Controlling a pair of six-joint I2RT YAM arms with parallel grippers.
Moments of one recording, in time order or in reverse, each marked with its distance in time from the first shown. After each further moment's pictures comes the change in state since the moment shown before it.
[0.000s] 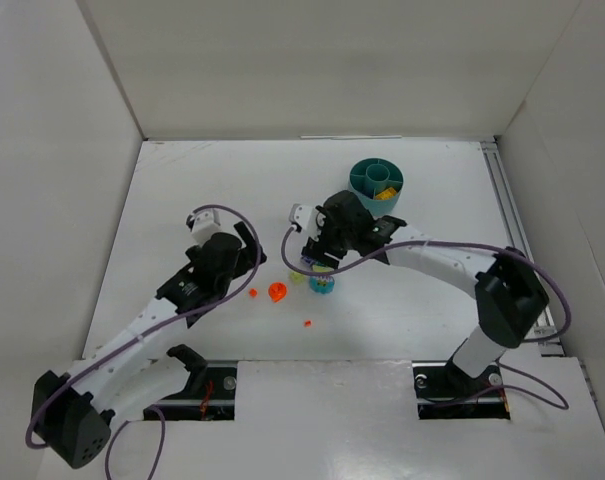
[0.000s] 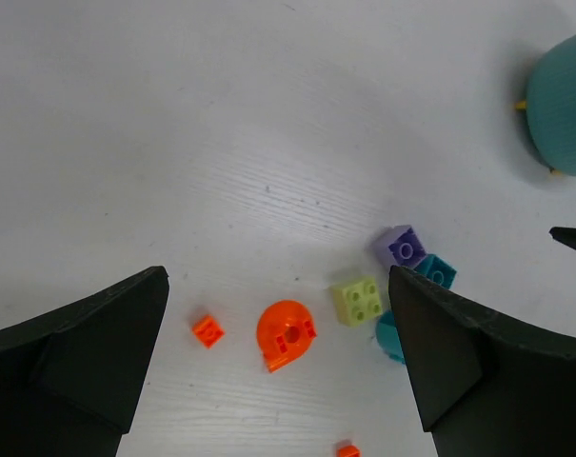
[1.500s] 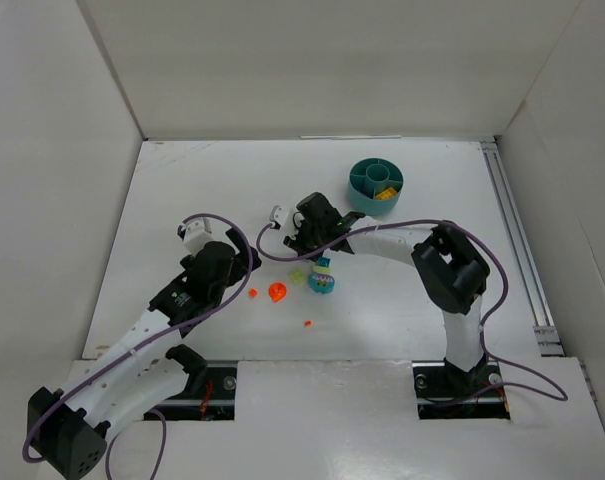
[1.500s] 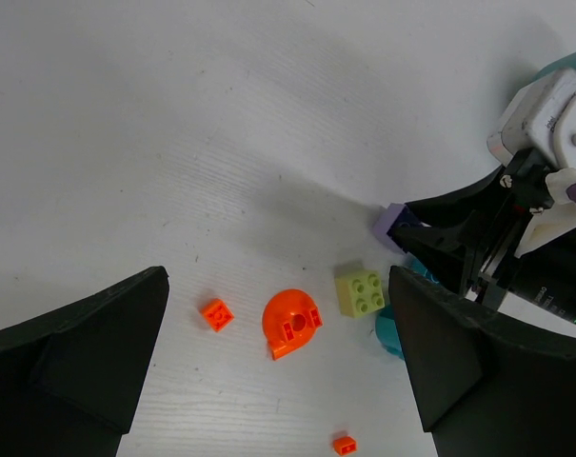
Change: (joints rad) left arm 0.014 -0.140 -0.084 -0.056 -0.008 -0.082; right arm 0.012 0.405 0.219 0.076 -0.071 0.113
